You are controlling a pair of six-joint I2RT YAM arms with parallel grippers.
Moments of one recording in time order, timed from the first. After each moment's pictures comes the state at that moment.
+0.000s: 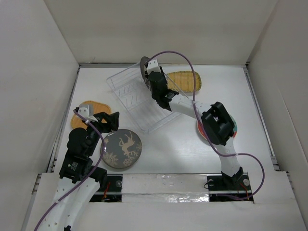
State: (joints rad) left arm -0.32 0.37 0.59 -0.27 -0.08 -0.35; right arm 0.76 2.14 1.70 0.31 0.72 -0.21
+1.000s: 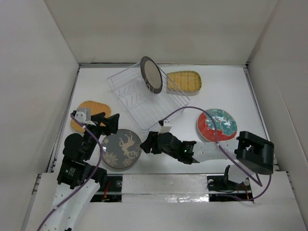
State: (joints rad) left arm -0.32 0.30 0.59 -0.26 -0.01 -0.35; right arm 1.21 1.50 0.73 0.27 0.34 0.93
